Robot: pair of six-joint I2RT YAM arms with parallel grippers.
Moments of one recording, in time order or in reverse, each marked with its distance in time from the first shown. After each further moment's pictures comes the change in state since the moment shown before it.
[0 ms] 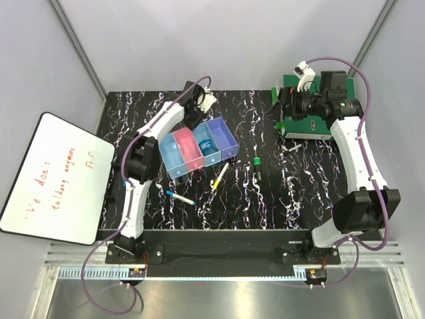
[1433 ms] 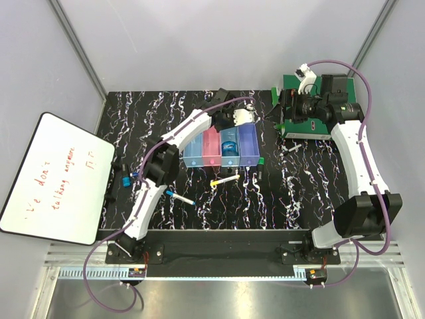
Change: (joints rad) left arm -0.204 0.150 0.188 0.082 0.137 0.486; right arm 0.000 -0.039 -0.048 0.019 0.003 0.036
